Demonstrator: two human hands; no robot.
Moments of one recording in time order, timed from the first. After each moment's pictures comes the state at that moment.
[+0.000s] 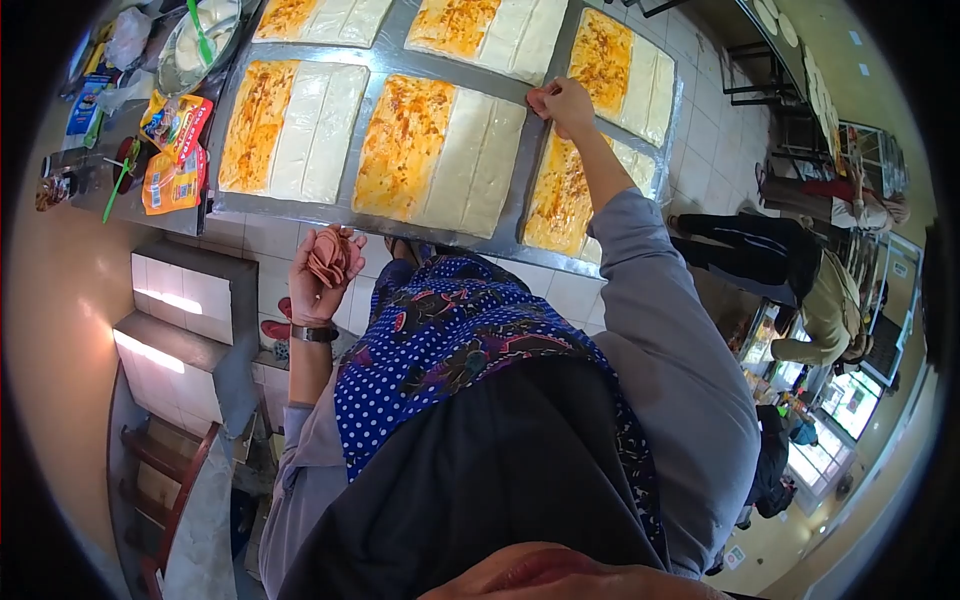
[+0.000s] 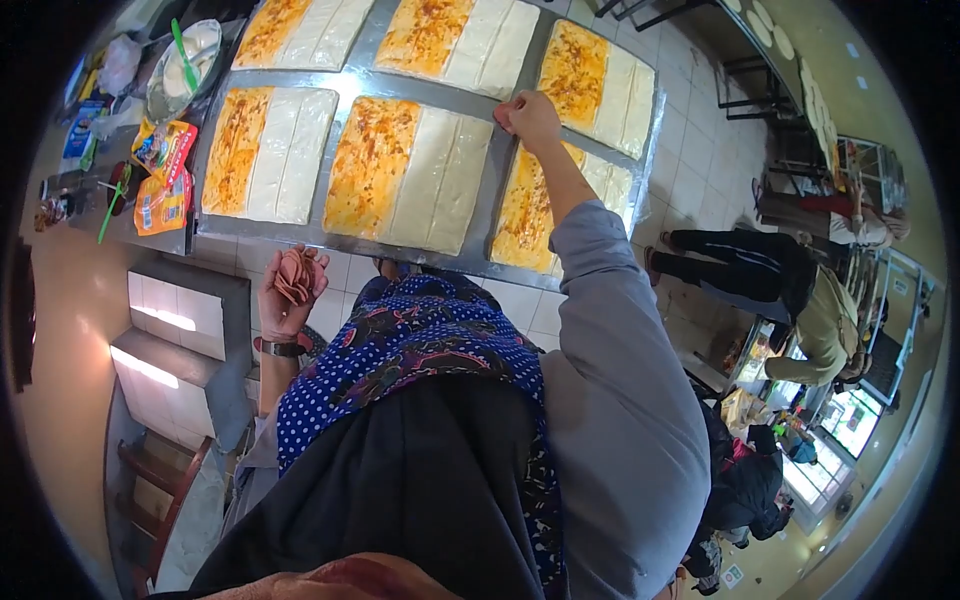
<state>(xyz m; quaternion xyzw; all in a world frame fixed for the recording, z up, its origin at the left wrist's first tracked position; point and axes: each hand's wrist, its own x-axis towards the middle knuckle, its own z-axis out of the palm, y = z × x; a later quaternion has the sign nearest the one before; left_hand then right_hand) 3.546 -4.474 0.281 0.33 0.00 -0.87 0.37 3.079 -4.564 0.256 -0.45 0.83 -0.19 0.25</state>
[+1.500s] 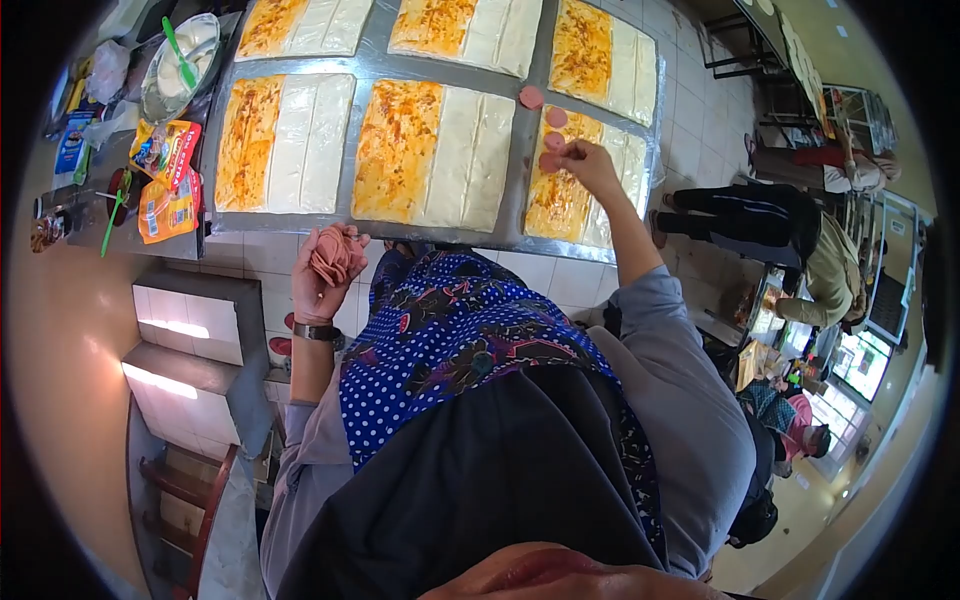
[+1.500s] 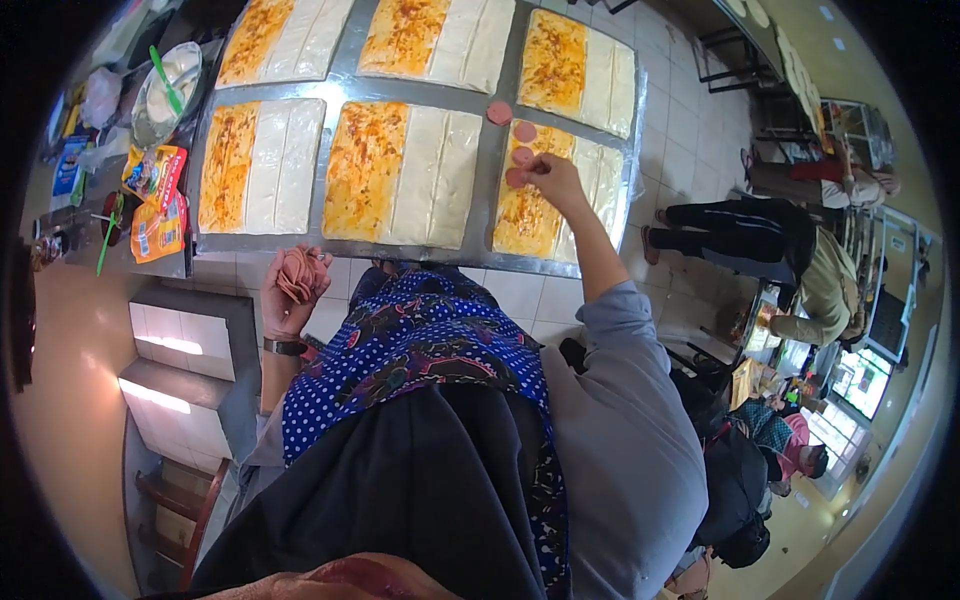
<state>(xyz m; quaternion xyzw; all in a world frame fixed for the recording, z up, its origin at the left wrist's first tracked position) 3.549 -4.494 0.281 0.30 -0.02 -0.90 0.32 3.074 -4.430 0.258 -0.42 0.80 -0.24 0.36</state>
